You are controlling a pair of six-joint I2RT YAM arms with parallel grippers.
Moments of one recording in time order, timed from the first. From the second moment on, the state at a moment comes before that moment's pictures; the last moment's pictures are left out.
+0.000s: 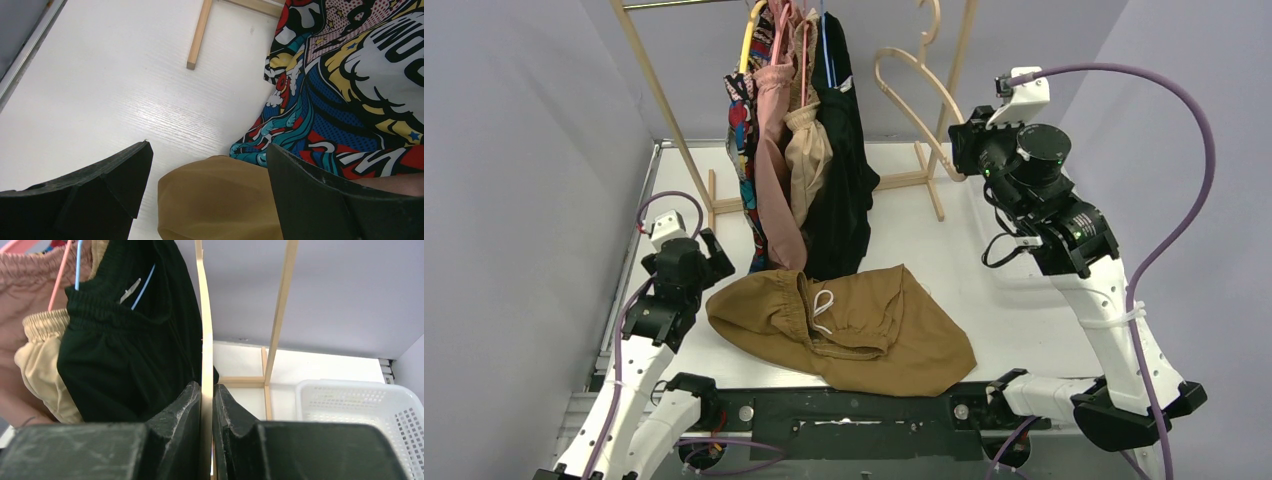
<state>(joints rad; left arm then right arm) -0.21 0.74 0.70 -0.55 -0.41 -0.51 0.53 1.20 1.66 -0.55 0.27 0.13</state>
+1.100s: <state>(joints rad) -0.21 0.76 0.63 -0.42 -0.39 -0.43 0.53 1.44 2.01 -0.55 0.30 0.10</state>
